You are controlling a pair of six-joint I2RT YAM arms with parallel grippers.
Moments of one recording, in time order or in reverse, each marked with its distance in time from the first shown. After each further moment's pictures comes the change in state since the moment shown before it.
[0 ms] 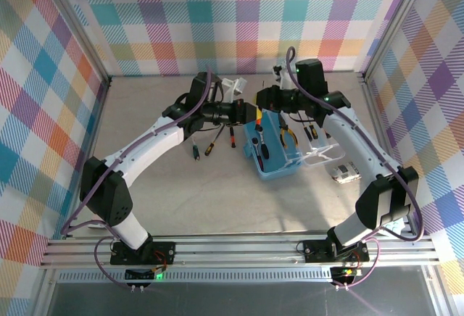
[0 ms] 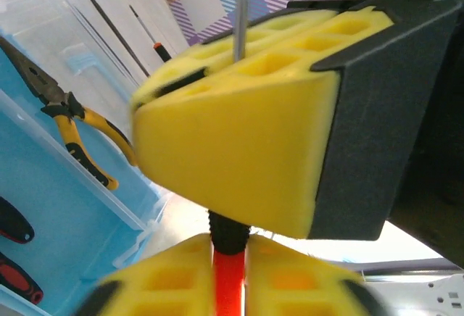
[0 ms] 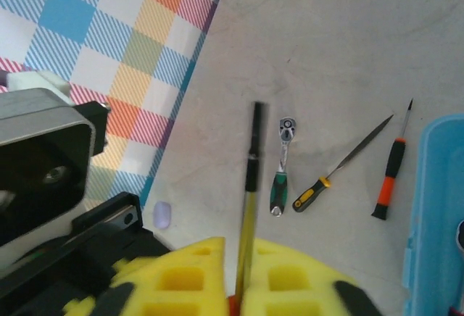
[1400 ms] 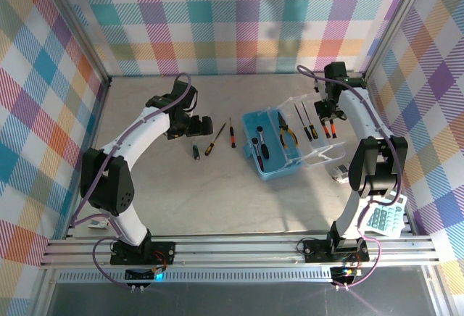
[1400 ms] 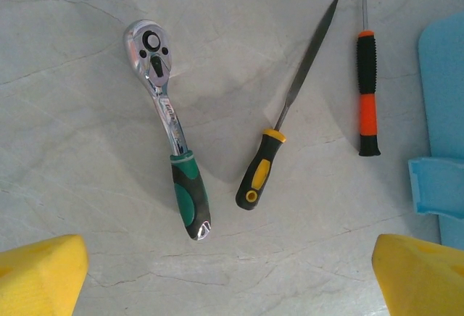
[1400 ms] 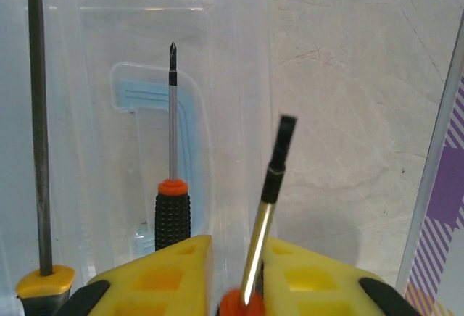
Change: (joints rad) left arm 0.238 0.071 -0.011 -0.618 -0.664 0.255; right arm -0.312 0.282 0.137 -0.438 0.811 -0.742
